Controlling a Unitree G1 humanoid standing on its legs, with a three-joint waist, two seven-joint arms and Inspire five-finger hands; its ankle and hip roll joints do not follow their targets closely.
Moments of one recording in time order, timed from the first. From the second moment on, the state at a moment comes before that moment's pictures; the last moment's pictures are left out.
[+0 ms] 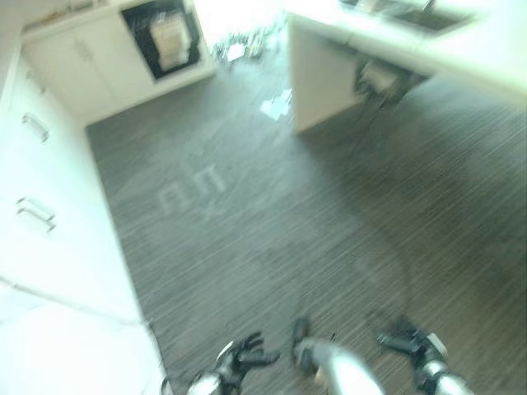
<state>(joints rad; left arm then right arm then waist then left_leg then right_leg) -0.09 0.15 -0.20 1.21 -0.40 -0.13 -0.19 -0.04 -0.36 0.05 1.17 0.56 -0.25 0.15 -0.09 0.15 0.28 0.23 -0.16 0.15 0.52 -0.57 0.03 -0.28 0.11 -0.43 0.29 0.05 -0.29</state>
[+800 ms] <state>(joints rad) -0.08 0.22 -0.10 1.29 -0.31 -0.07 -0.14 -0.09 -0.29 0.14 1.11 0.51 -0.28 0.17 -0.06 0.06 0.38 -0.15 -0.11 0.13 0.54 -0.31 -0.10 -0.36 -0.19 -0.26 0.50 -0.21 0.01</state>
